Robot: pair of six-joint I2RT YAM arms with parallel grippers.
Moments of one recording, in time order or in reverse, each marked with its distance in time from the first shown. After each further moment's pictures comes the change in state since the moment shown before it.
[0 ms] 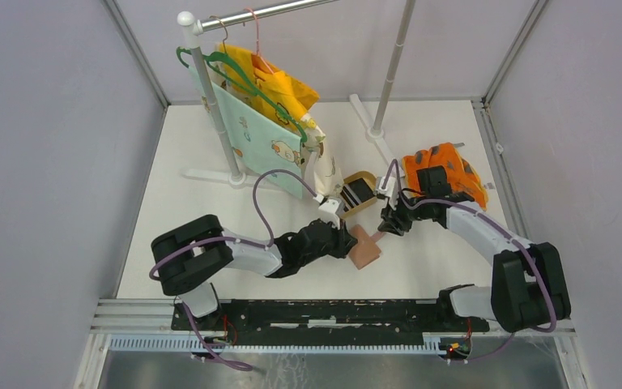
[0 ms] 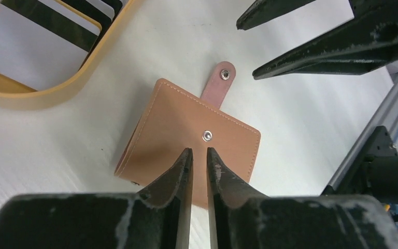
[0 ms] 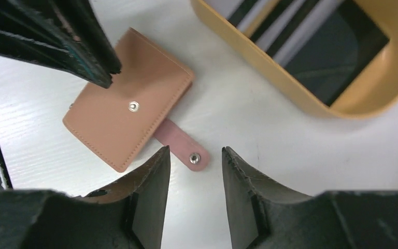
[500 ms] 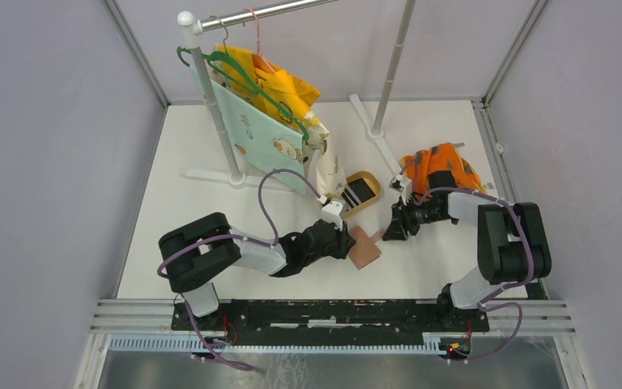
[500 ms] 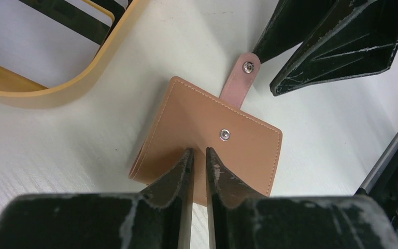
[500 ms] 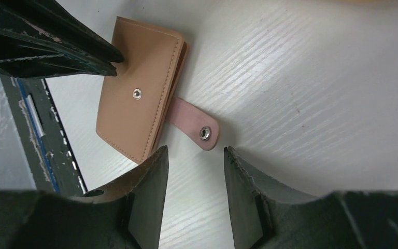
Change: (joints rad) left arm 0.000 0.063 0.041 -0.043 -0.024 0.052; right arm -0.214 0.282 0.003 -0.021 -0.172 0.243
